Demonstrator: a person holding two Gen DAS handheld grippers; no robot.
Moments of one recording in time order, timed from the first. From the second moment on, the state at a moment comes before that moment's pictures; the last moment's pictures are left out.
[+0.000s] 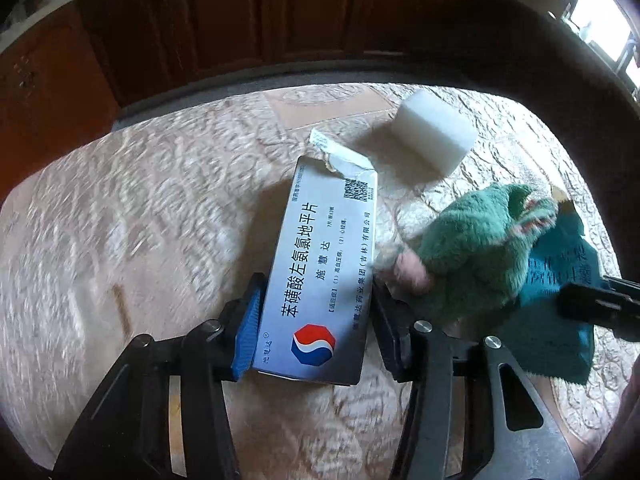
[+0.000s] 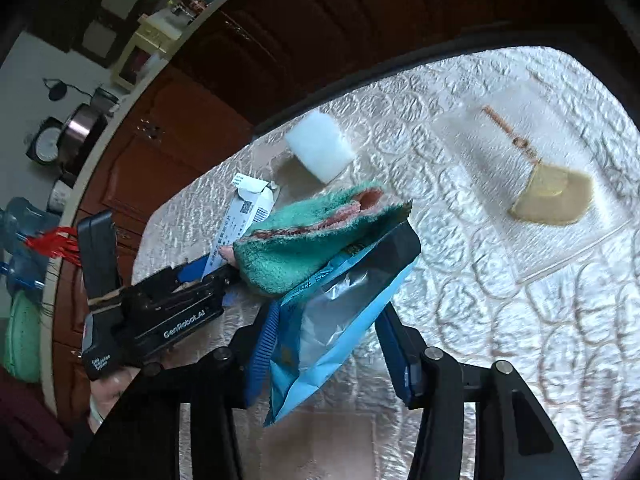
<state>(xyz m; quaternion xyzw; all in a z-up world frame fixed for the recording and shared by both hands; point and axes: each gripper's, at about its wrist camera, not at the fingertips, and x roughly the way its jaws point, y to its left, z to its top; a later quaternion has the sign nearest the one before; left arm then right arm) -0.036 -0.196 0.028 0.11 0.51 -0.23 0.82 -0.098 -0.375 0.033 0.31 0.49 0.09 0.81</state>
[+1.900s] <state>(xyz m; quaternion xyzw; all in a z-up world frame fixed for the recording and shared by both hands) -0.233 -0.353 0.196 0.11 0.33 -0.39 0.85 -0.320 -0.514 0.198 0.25 0.29 -0.03 0.92</state>
